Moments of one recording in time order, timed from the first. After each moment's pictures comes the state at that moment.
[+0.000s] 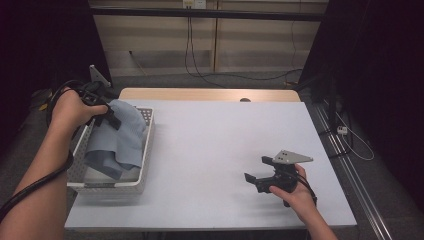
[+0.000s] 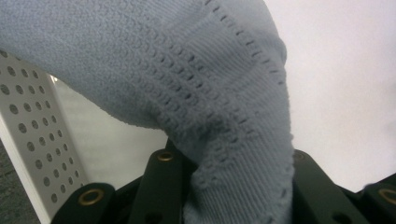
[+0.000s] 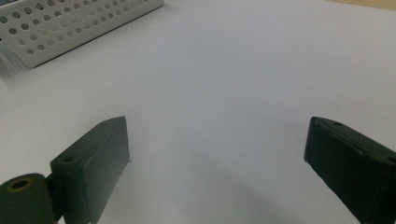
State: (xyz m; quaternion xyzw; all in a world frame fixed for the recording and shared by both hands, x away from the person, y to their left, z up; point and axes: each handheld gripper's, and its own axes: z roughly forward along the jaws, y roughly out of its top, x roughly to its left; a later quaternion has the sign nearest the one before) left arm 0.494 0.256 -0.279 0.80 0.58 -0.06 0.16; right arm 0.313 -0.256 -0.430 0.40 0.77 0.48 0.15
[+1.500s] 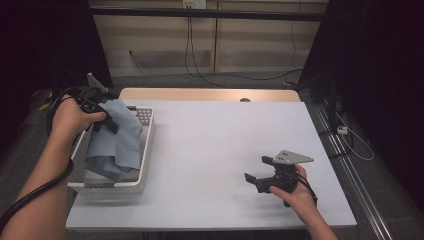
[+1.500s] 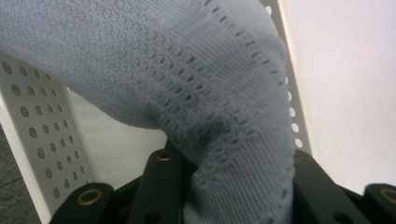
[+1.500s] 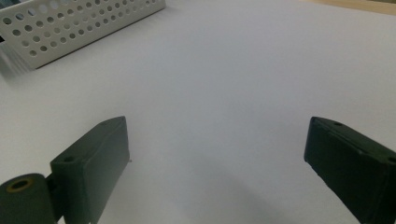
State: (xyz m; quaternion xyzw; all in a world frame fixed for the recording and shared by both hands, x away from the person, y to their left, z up) left arm 0.492 0.267 -0.300 0.80 0.58 -0.04 0.16; right arm 0.311 -0.255 -0.428 0.40 0.76 0.48 0.16
